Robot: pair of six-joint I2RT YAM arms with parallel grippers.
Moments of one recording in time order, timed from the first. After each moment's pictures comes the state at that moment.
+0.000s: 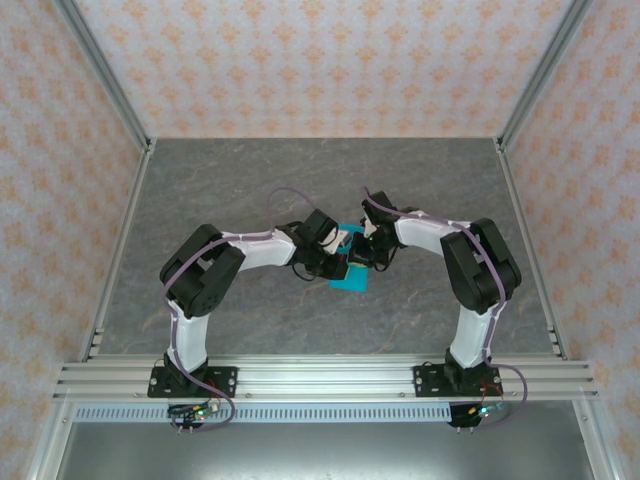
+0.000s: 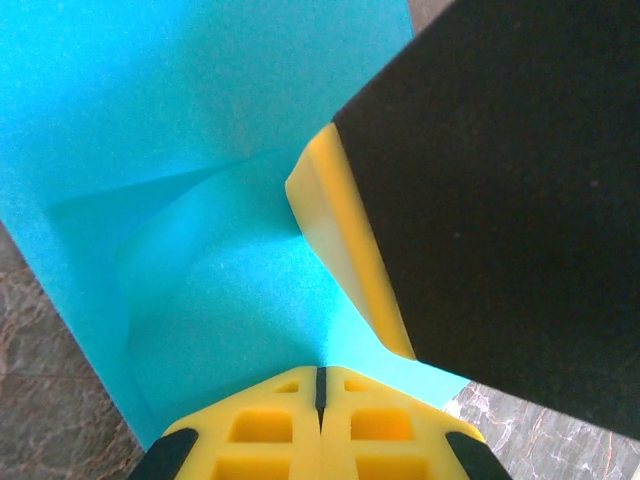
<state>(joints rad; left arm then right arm) -0.67 1.96 1.15 -0.27 0.45 -0.42 0.46 1.86 1.10 -0.53 -0.41 0.62</state>
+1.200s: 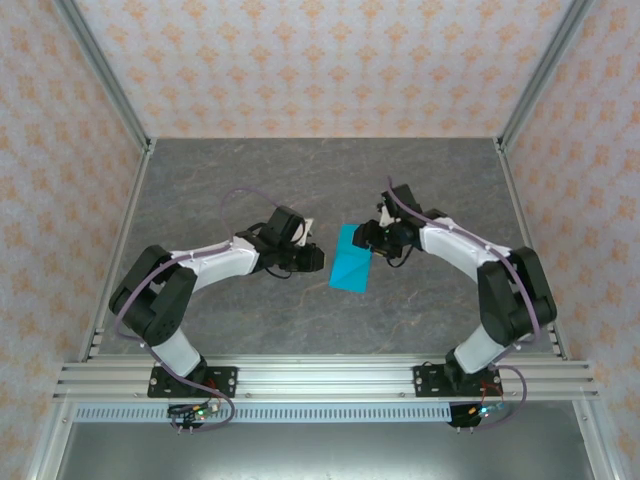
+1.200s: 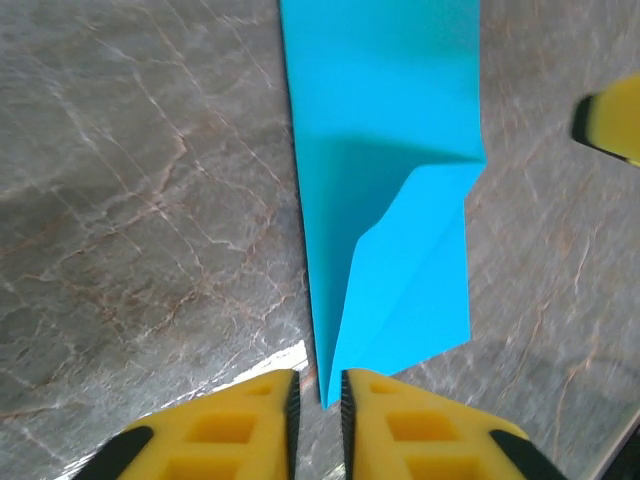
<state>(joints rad) -0.57 1.65 0.92 -0.20 0.36 -0.58 0.39 1.58 0.99 -0.47 -0.36 0.64</state>
